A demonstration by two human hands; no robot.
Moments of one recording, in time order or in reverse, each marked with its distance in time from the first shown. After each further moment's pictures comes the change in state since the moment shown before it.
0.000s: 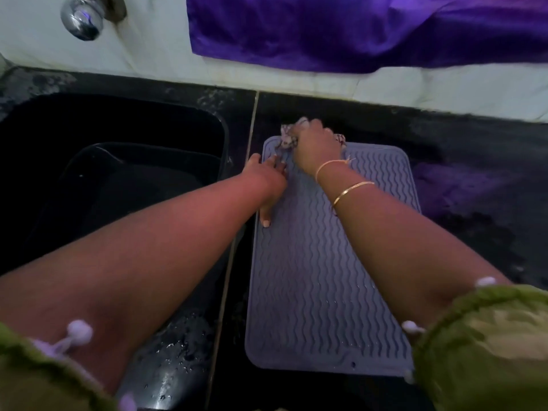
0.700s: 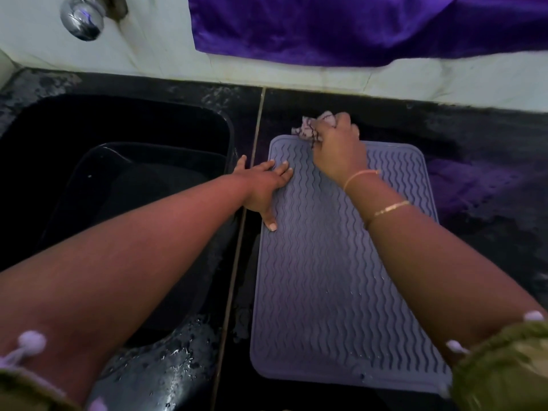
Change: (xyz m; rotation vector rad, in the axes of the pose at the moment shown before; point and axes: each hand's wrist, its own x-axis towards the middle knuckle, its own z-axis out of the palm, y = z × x) left_hand 0.005 -0.030 0.025 -0.347 0.019 0.103; right_hand -0.001 0.027 0.006 0.121 0.121 -0.005
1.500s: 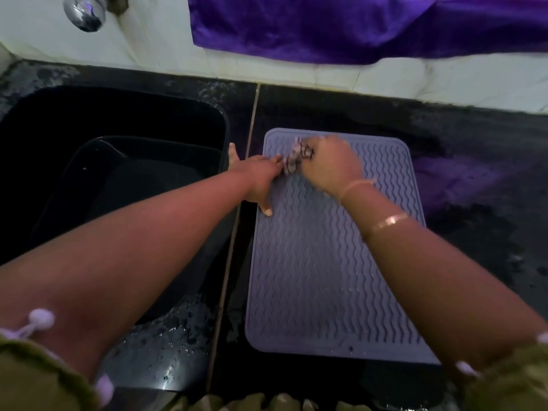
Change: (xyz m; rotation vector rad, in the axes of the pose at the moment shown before) left_hand -0.015 0.019 0.004 0.002 0.136 -0.104; right_hand -0.050 -0.009 -0.013 0.079 -0.069 -0.005
